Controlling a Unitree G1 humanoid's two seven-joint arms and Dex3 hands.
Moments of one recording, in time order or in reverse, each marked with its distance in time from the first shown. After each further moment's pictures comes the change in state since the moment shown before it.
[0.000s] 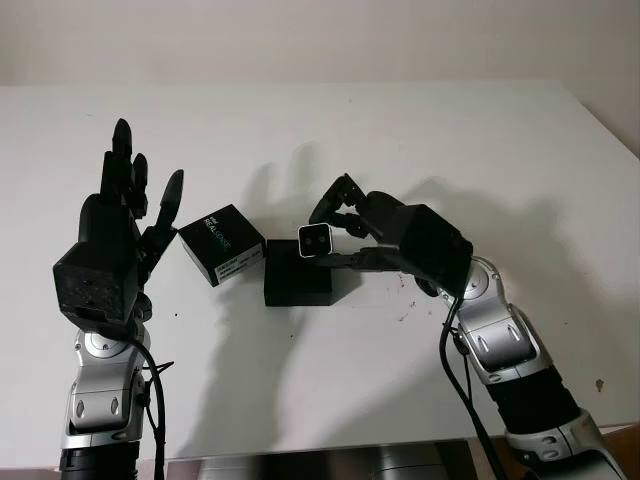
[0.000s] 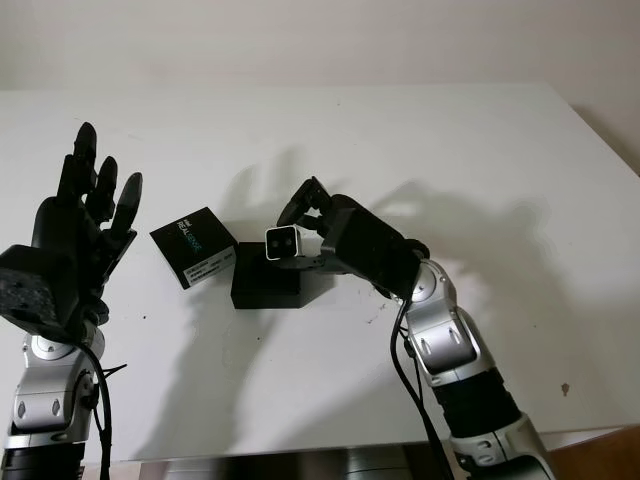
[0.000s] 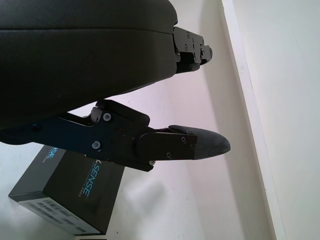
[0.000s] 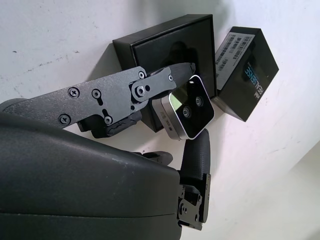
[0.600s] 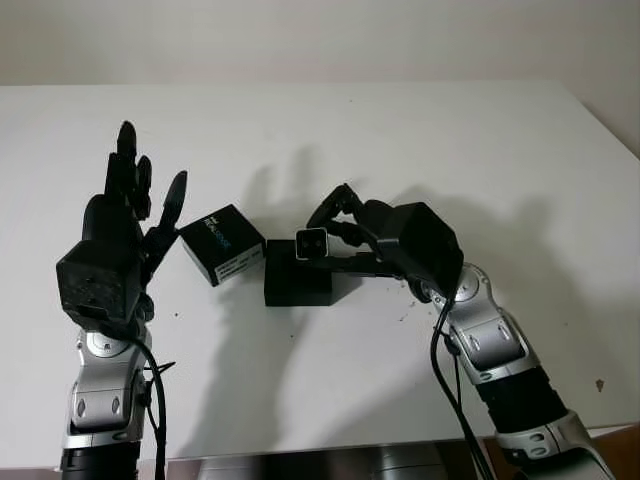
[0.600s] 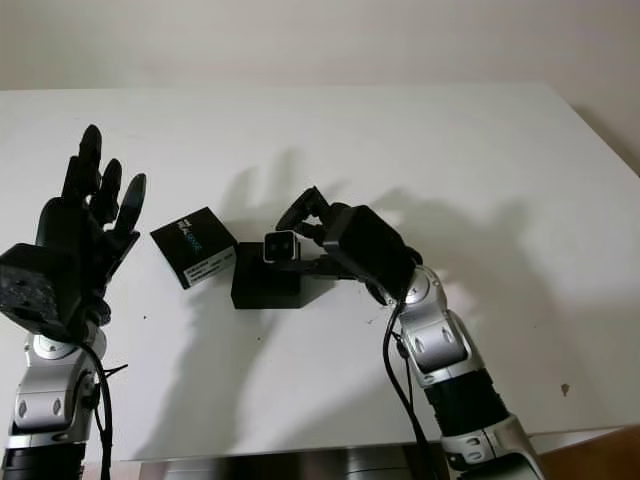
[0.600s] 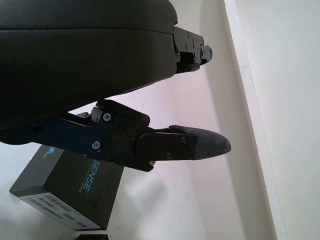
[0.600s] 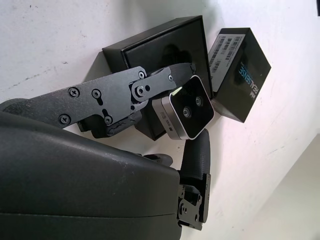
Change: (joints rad) left arm 0.000 0.000 -0.007 -0.003 -0.007 0.004 -0.008; right arm 0.000 0.044 -0.011 0.058 0.055 -0.010 -0.022
